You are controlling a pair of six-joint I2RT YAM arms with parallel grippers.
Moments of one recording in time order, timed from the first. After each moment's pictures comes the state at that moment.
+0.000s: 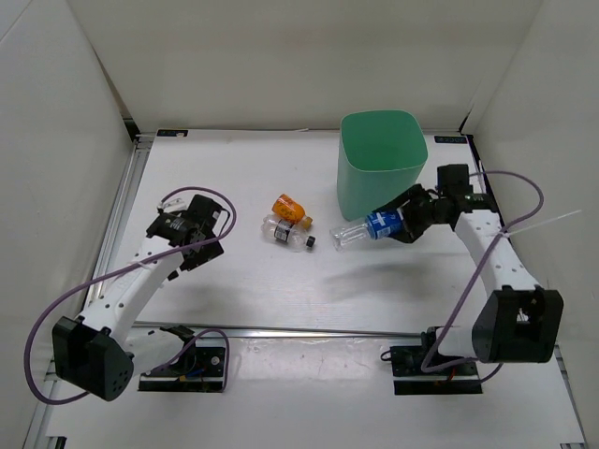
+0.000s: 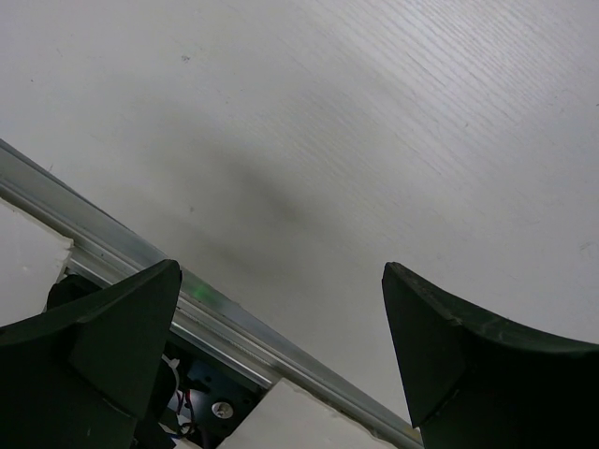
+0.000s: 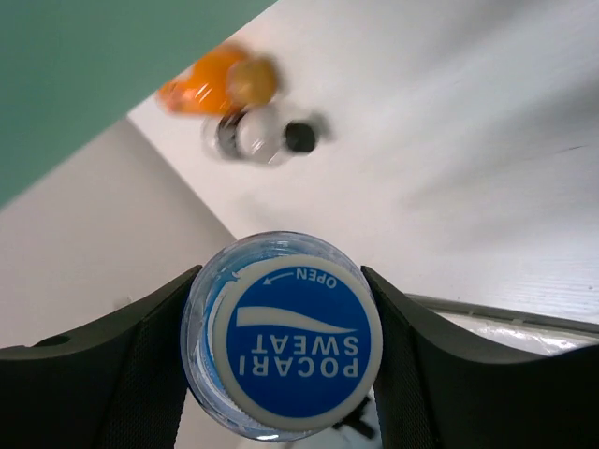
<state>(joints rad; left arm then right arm) -0.39 1.15 1.01 -1.15 -0.50 -0.87 0.04 1.34 1.01 -0.73 -0.55 1.10</state>
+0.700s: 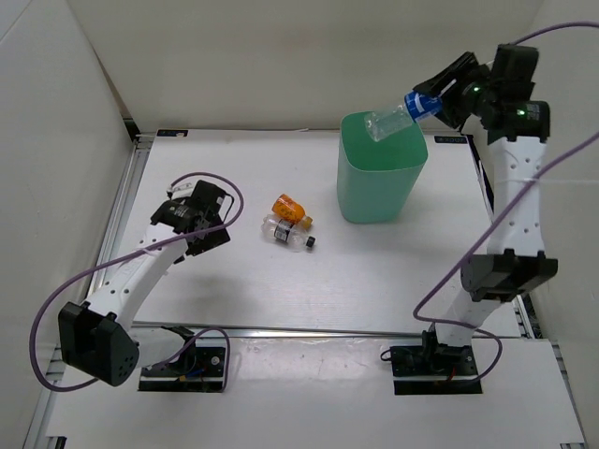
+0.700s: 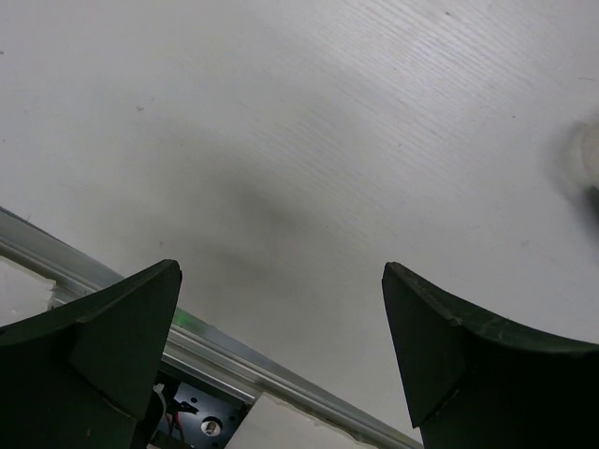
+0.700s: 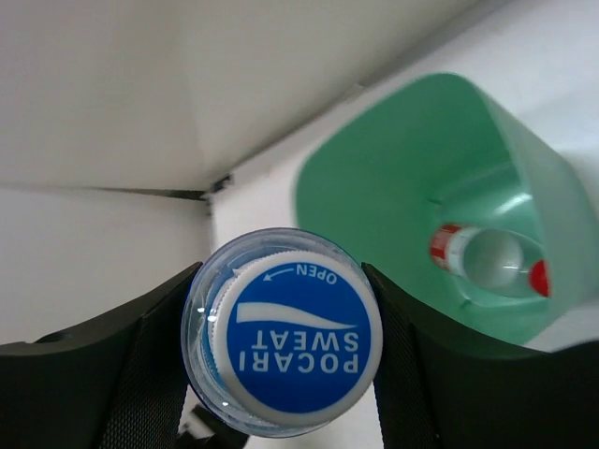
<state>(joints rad) -0.39 1.24 1.08 -1.07 -0.48 -0.78 -0.03 1.70 2.25 -0.92 -0.37 0.80</state>
